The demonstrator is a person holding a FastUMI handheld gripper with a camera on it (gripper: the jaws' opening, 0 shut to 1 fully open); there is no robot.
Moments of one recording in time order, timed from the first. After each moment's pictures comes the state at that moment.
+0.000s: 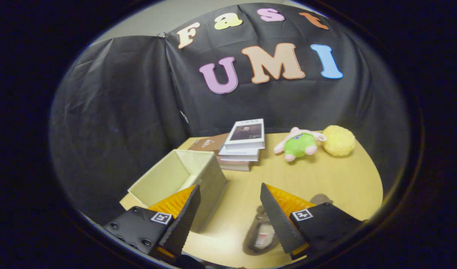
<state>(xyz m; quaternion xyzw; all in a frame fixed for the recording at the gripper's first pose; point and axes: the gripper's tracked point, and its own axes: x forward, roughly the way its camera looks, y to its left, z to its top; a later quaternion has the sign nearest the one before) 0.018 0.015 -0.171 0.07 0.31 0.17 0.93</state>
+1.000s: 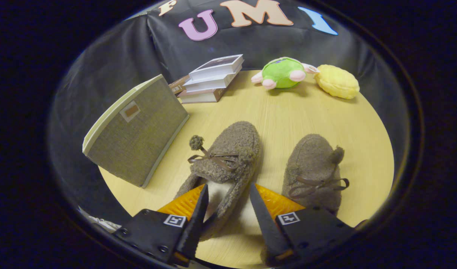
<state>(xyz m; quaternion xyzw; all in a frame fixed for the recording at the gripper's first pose) -0.015 -0.044 -0.353 0.04 0.49 0.19 0.85</state>
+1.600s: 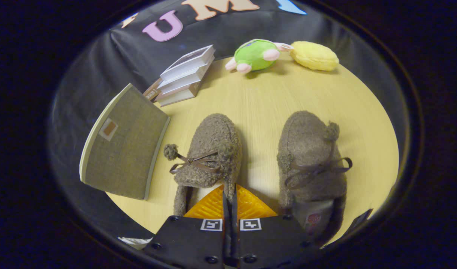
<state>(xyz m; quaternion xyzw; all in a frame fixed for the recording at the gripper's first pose) -0.019 -0.050 -0.361 0.11 0.55 0.09 0.83</state>
